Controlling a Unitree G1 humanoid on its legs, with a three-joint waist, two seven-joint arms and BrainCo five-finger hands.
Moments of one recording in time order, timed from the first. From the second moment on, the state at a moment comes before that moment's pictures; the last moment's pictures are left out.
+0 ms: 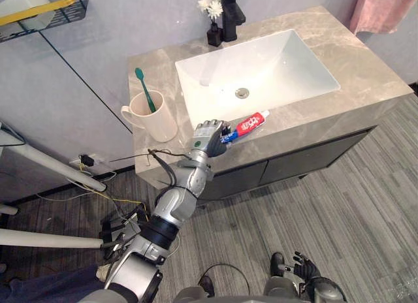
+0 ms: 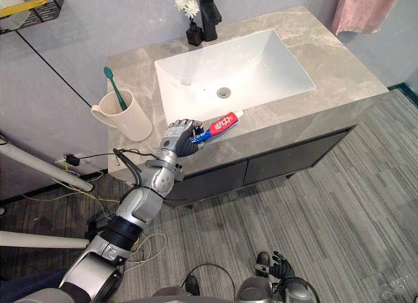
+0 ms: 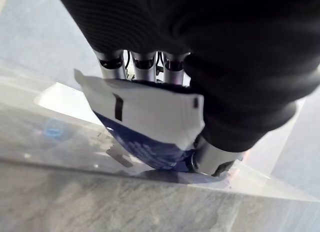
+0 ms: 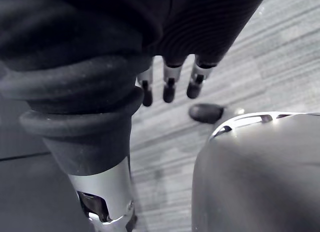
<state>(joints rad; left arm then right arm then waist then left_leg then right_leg) -0.47 0.13 -0.35 0.18 0.85 0.05 0.14 0.07 -0.18 -0.07 0.99 0.07 -0.11 0.06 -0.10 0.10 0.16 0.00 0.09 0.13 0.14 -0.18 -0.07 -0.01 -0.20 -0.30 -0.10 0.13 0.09</state>
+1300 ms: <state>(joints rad) -0.10 0.14 -0.34 -0.37 0.66 -0.14 0.16 0.31 0.00 0.05 -0.37 0.97 -0.28 0.21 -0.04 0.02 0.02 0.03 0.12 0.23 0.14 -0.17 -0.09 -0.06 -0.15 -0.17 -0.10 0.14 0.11</state>
